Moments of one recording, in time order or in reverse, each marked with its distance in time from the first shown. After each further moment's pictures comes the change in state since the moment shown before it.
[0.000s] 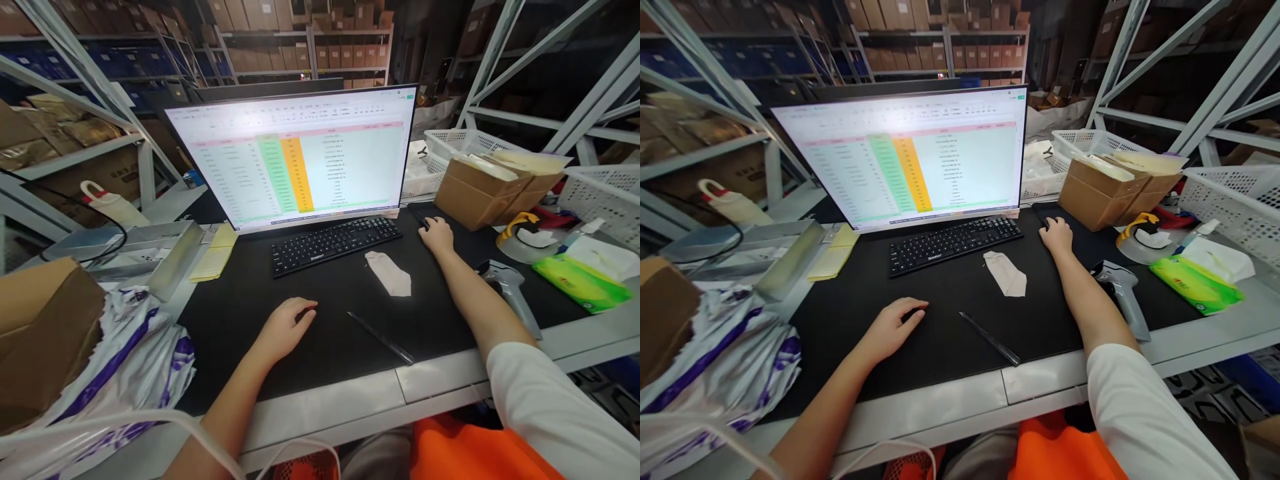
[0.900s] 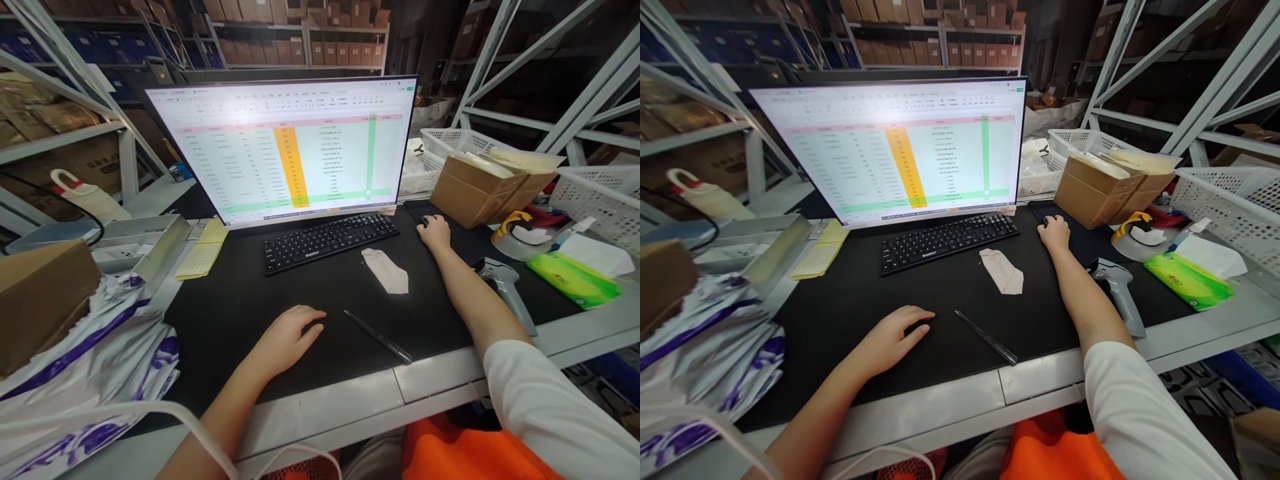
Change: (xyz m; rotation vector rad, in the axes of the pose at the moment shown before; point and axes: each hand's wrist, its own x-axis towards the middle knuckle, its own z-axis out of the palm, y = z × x) left_hand -0.007 0.024 0.005 0.013 -0.179 0.078; right_hand 0.006 0.006 0.005 0.016 0.000 0.054
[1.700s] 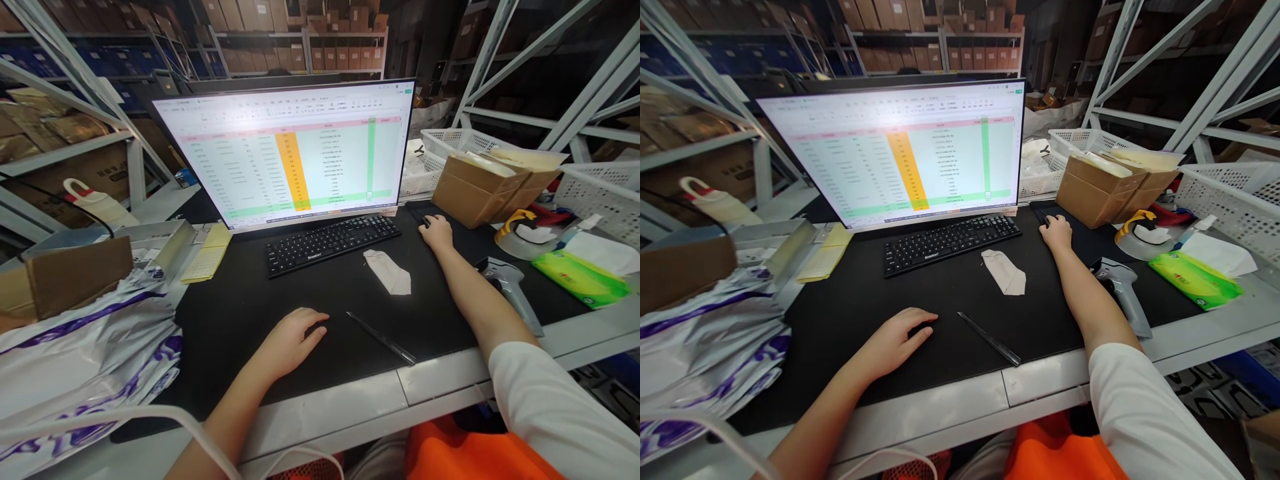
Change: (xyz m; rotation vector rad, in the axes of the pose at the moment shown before) left_hand -0.001 0.001 -0.001 0.004 -0.004 0.007; right_hand 0.004 0.006 0.007 0.018 0.018 -0.020
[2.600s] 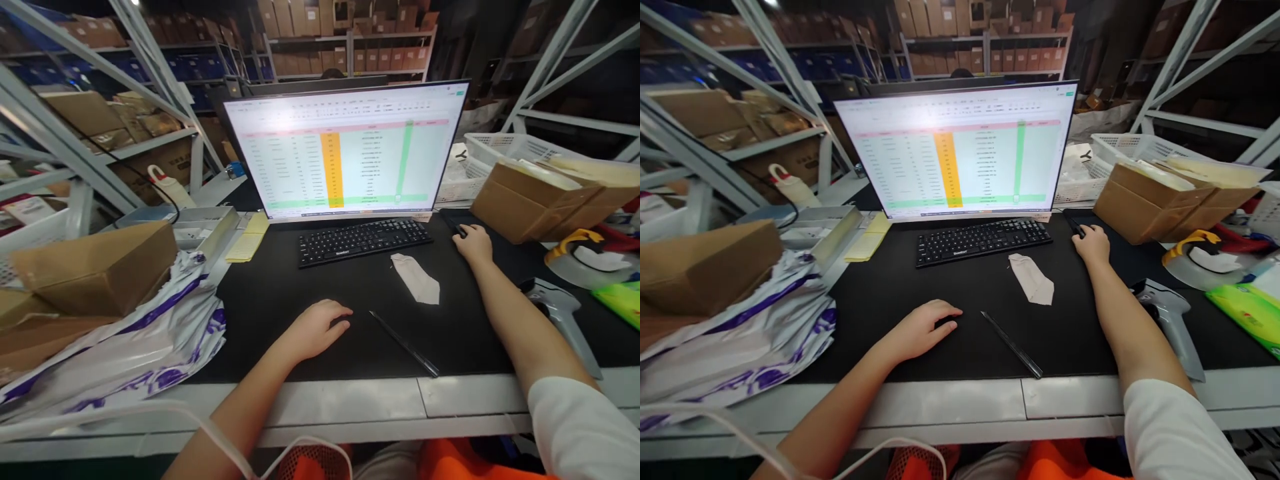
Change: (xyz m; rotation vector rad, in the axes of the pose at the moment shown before) left_hand -0.001 0.006 -0.002 0.055 -0.035 -0.022; right_hand 0.001 0.004 0.003 0.065 0.052 -0.061
